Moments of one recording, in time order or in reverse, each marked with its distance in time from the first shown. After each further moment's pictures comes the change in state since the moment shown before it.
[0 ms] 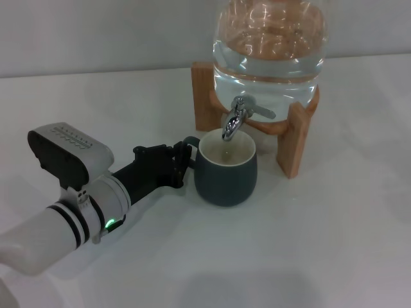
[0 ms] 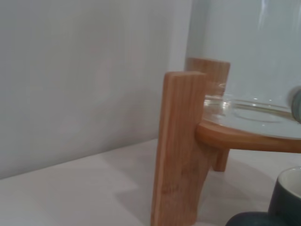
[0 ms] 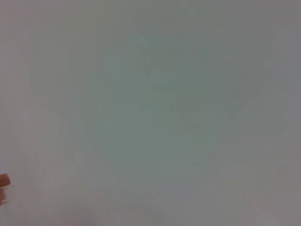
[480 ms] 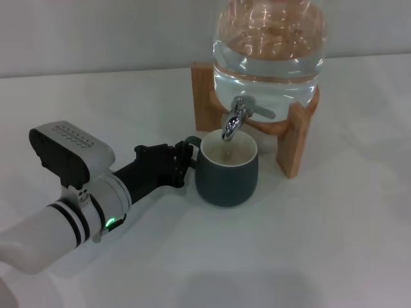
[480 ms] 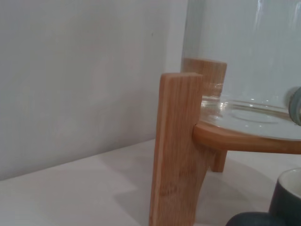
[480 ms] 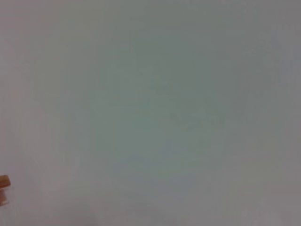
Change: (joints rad) left arm -0.005 0.002 -0.001 0.000 0.012 0.000 -0.007; right arm 0.001 0.004 0.002 0.002 0.002 0.000 0.000
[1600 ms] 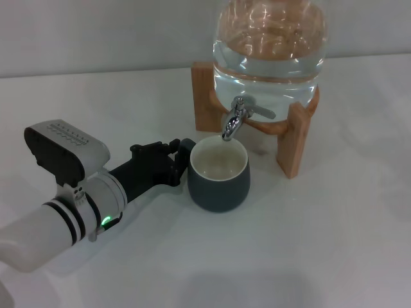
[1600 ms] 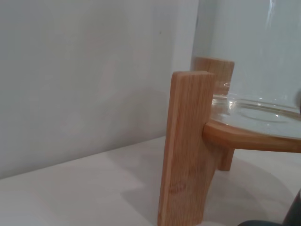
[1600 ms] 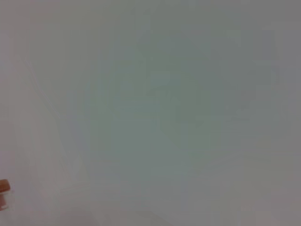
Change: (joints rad) left arm -0.001 0.006 0.007 0.009 -0.002 0.001 -0.024; right arm 0.011 0.000 0.007 0.000 0.000 -0.003 0.000
